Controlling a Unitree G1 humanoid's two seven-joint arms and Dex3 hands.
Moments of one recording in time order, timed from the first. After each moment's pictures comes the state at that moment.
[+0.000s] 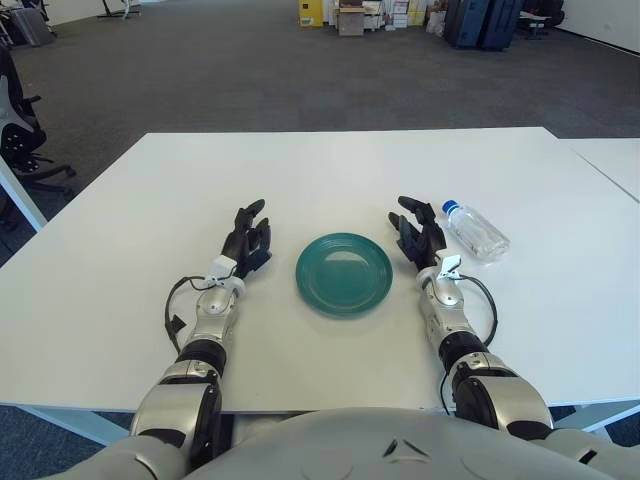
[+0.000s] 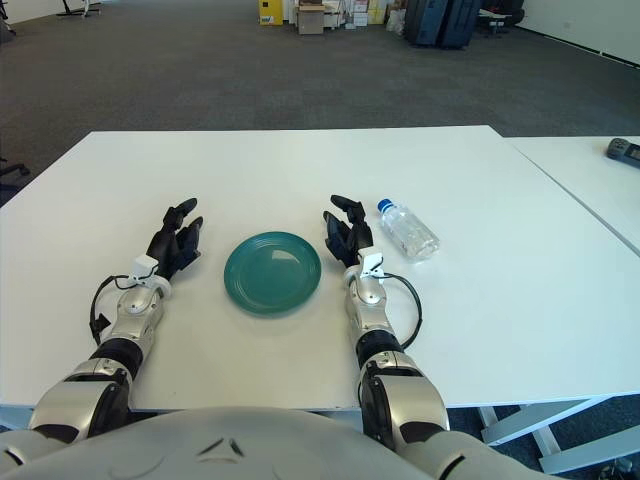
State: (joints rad) left arm -0.28 0.12 0.10 1.01 -0.01 -0.71 -0.11; right arm -0.34 0.06 -0.13 1.01 0.02 -0.65 -0.01
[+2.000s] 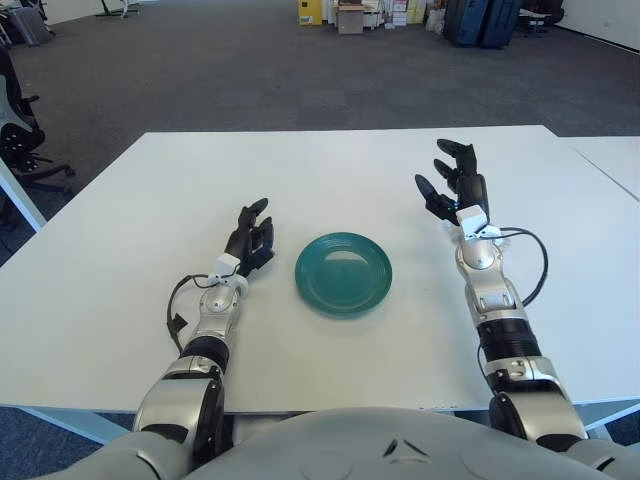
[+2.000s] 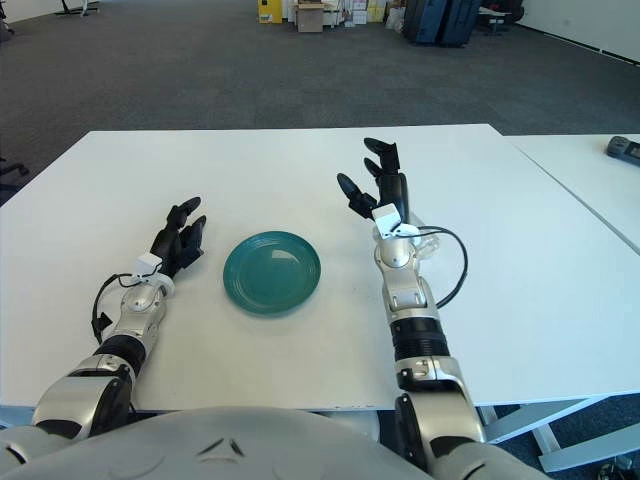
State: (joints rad) left arm -0.30 0.11 0.10 1.04 0.01 -0.72 -0.11; right arm -0.30 -0.16 0.00 0.34 -0.37 -0.25 -0.28
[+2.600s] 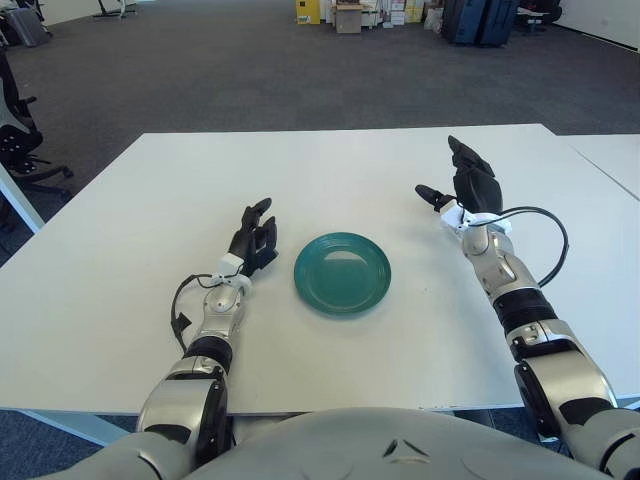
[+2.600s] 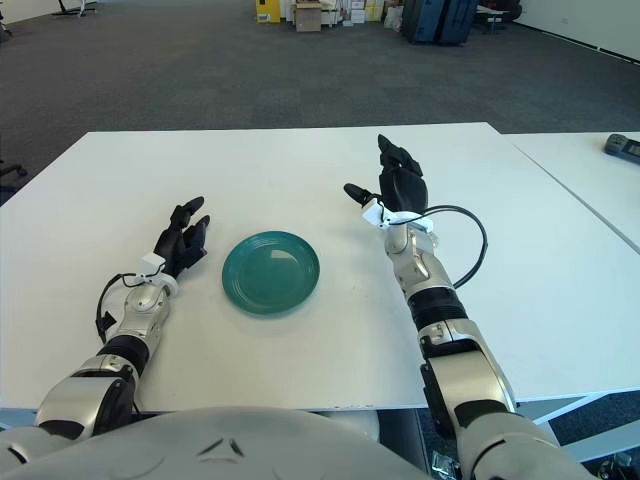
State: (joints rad) left arm -0.30 0.10 0.10 1.03 0.01 -0.72 -0.11; right arm -0.45 -0.30 0.17 0.58 -0.65 -0.07 -0.38
